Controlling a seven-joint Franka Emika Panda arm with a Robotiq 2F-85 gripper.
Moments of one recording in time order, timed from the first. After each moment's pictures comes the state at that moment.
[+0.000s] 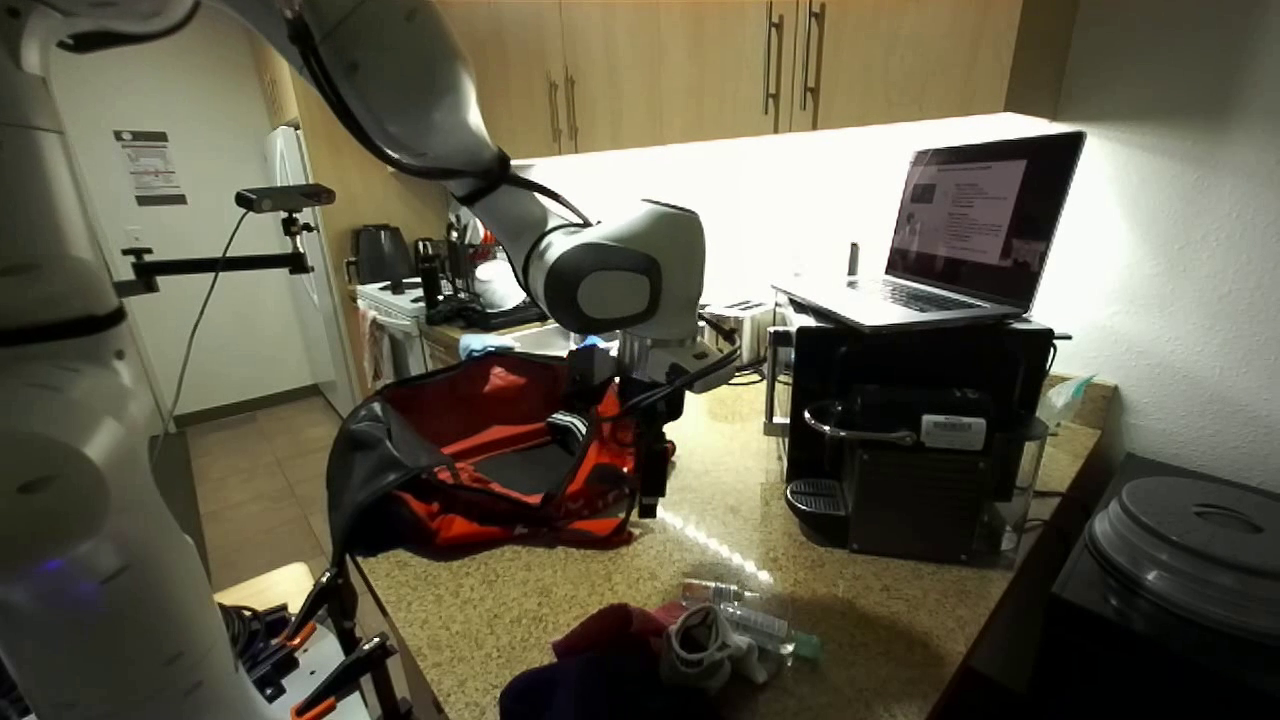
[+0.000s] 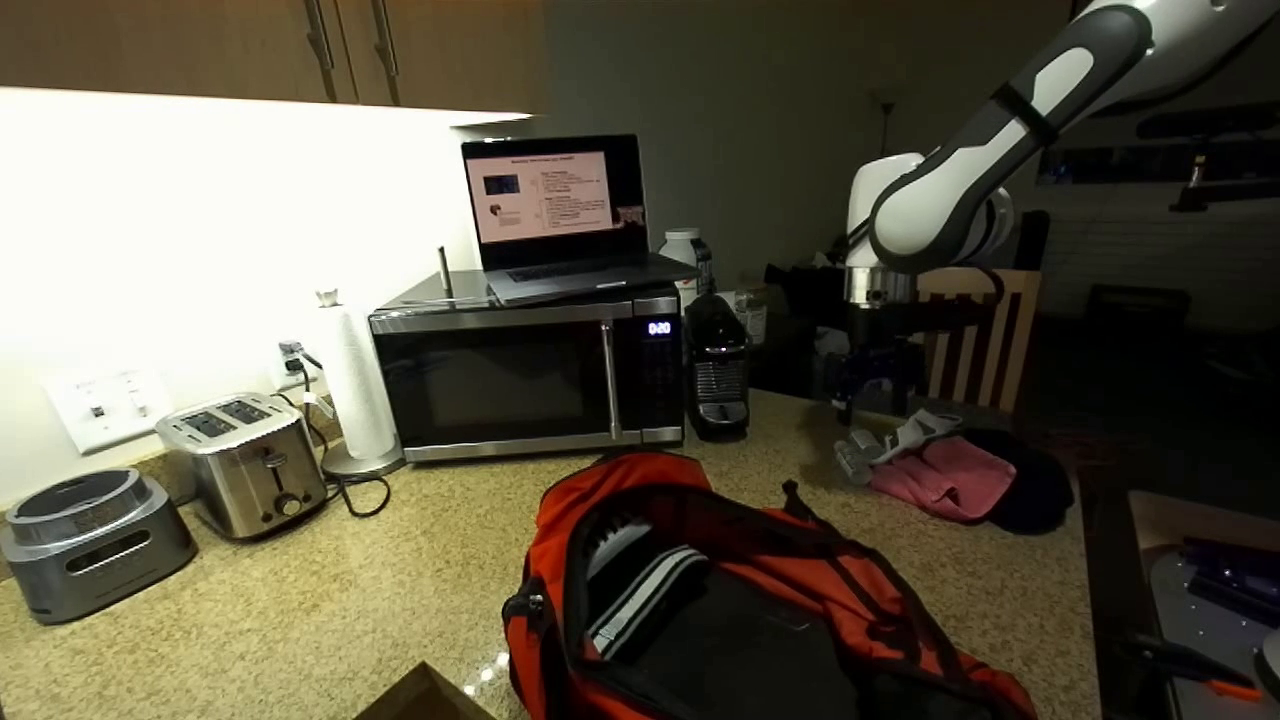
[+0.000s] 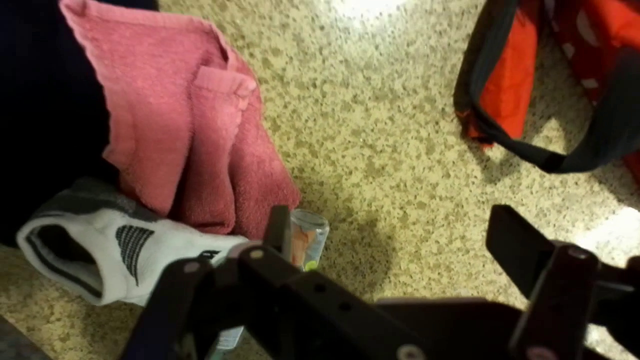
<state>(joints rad) -0.07 0.05 -0.14 -2.41 0.10 2.38 0.37</state>
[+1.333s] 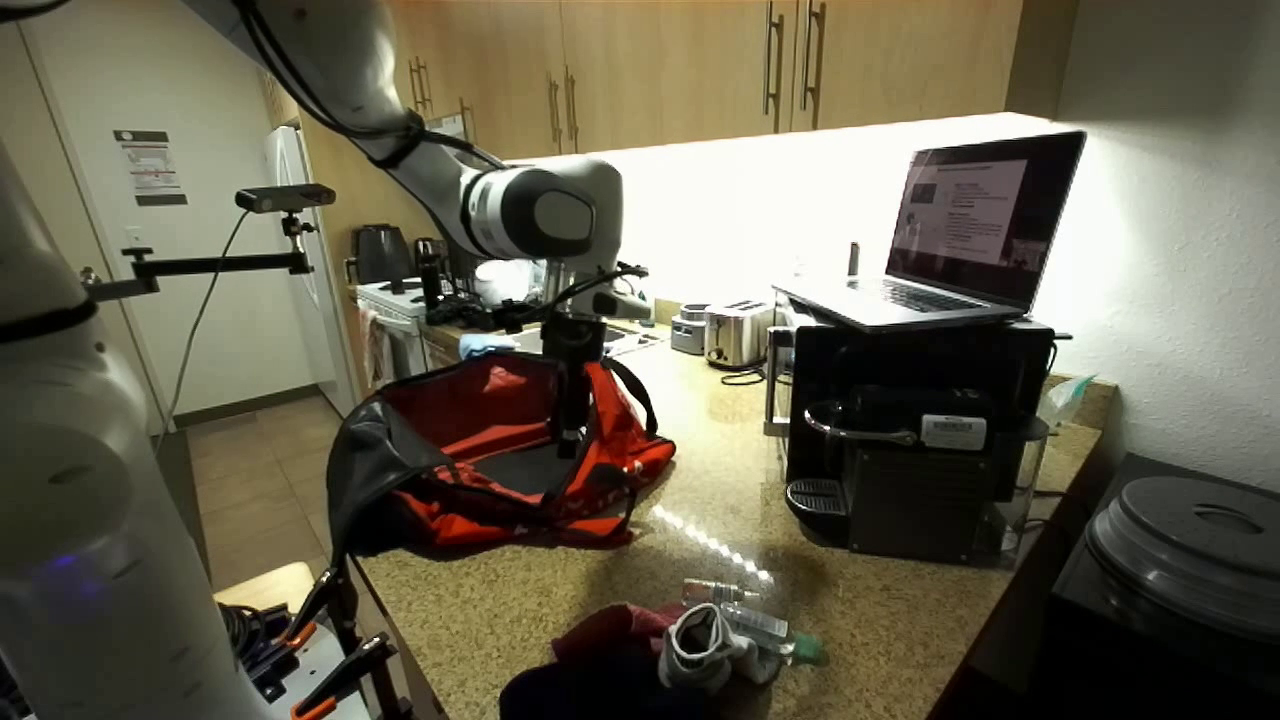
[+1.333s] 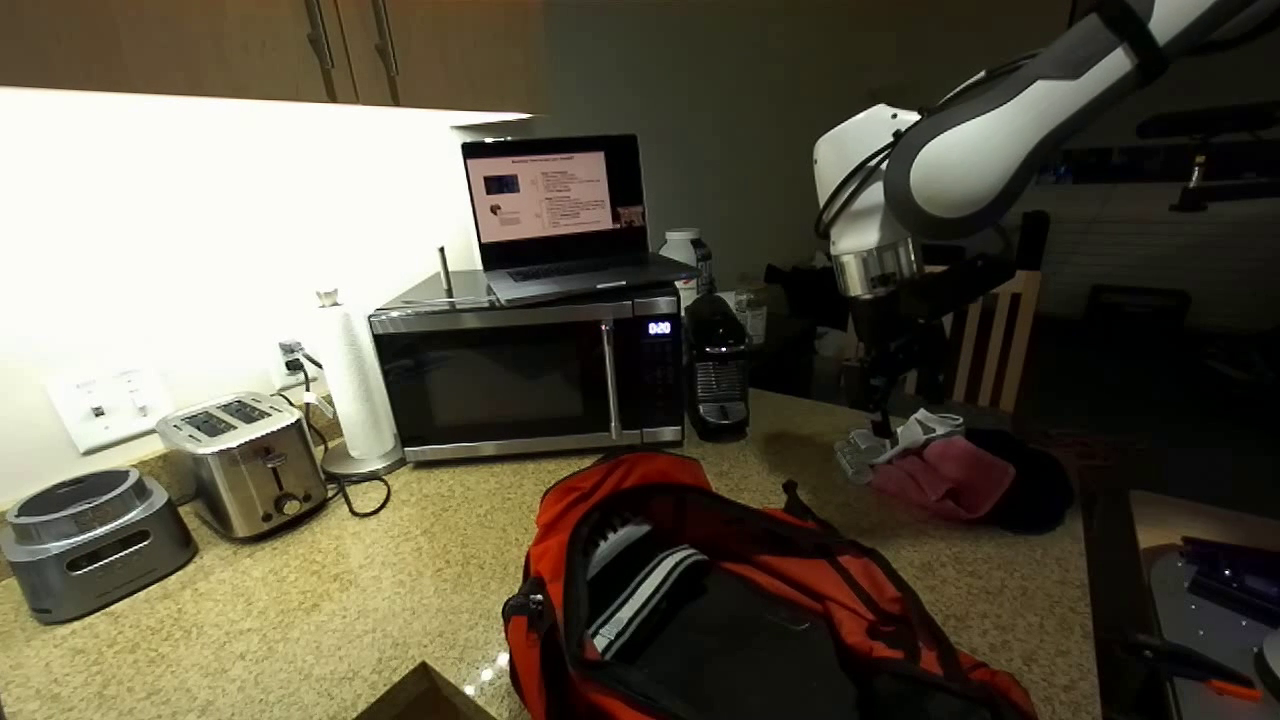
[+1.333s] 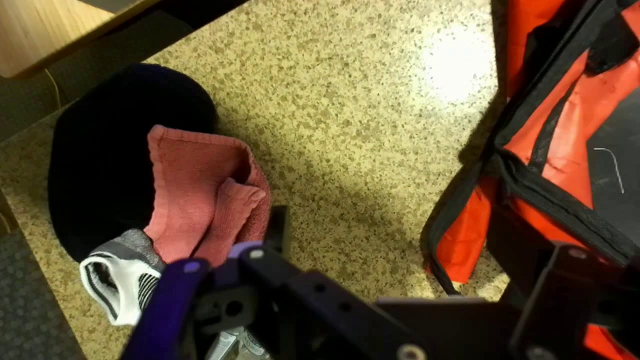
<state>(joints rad) 0.02 -0.09 0.01 -2.40 -0.07 2.03 0.54</state>
